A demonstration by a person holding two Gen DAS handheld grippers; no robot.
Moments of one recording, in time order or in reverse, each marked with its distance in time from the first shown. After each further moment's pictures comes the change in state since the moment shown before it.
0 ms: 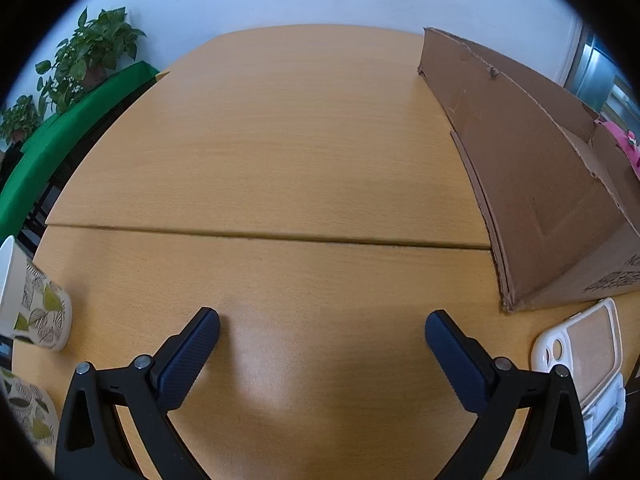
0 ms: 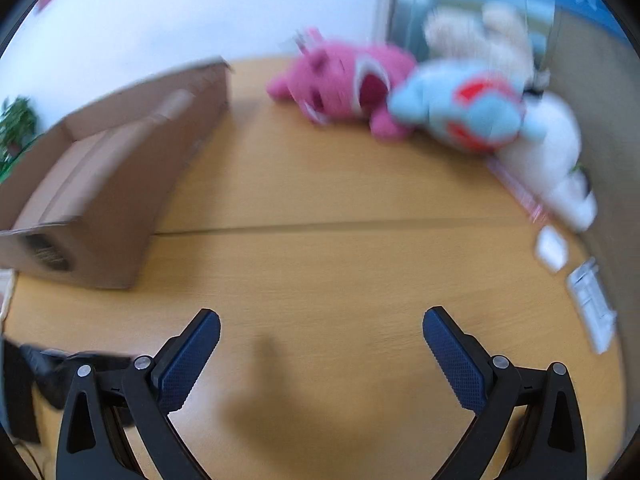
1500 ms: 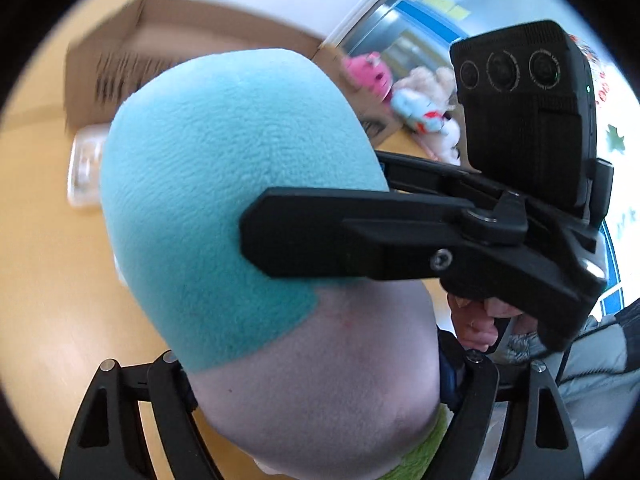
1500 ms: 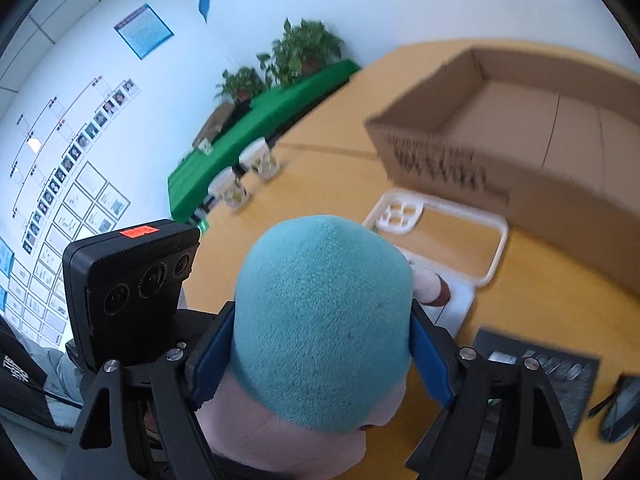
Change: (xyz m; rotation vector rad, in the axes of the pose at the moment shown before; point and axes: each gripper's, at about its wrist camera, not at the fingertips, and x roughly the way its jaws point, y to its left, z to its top) left arm -0.147 -0.184 -0.126 0.165 0.097 -0.802; right arm -0.111 0.326 -0.027 -0.343 0.157 1.009
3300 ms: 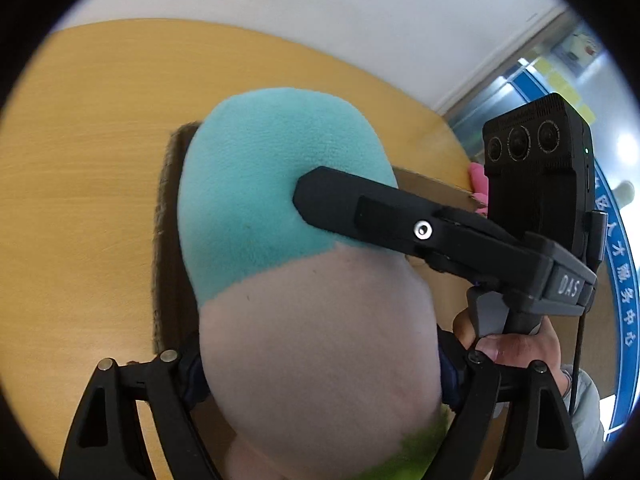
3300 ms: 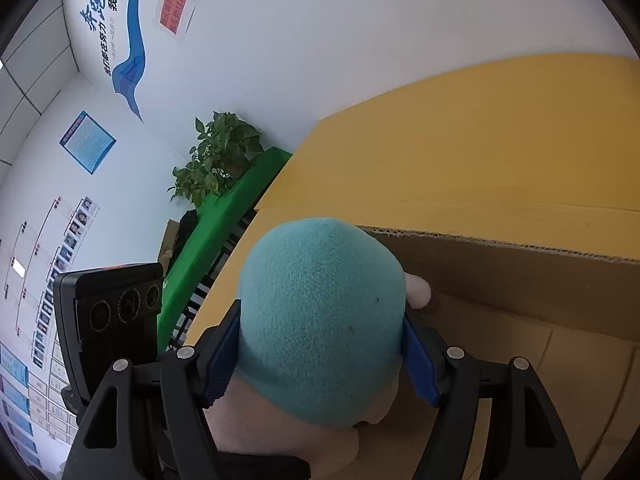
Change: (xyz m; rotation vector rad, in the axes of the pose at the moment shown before) left arm 0.055 0.163 0.318 -0.147 0.012 0.200; right arm 0.089 -0.318 0.291 0.269 -0.157 0.021
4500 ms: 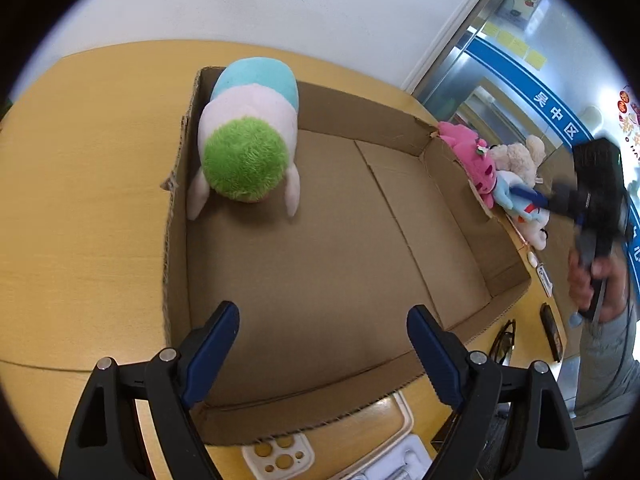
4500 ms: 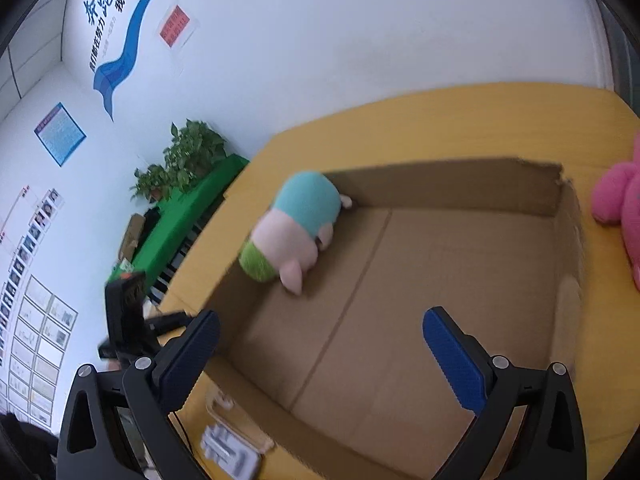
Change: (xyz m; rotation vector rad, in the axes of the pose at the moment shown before) left arm -0.063 -0.020 -0.145 0.117 -0.080 0.001; right arm -0.226 0.067 -0.143 -0.028 -0.048 -0.269
